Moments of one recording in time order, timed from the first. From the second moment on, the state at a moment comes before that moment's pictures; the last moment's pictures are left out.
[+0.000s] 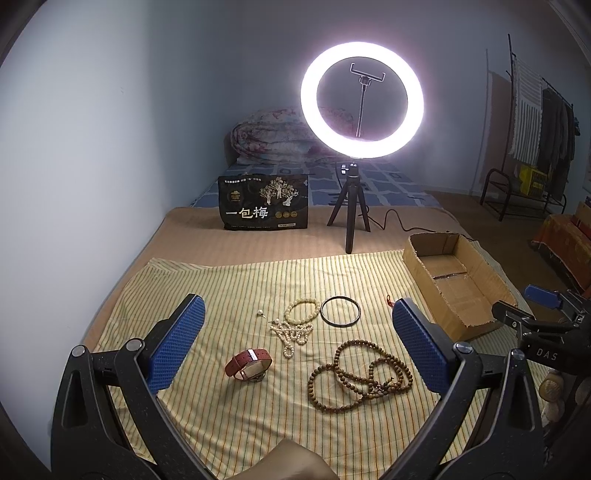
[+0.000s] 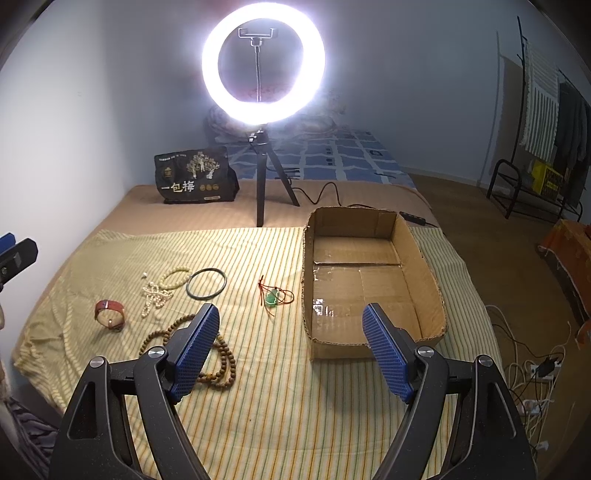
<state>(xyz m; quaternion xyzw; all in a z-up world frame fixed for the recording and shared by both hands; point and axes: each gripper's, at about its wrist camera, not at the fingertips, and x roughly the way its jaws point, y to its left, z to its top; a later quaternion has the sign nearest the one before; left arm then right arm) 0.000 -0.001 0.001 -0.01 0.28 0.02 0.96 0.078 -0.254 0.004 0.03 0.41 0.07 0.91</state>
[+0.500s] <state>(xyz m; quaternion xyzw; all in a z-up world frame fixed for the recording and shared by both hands) 0.000 0.006 -0.001 -0.01 0.29 0.02 0.96 0.077 -0.249 0.003 0.02 0.41 0.07 0.91</state>
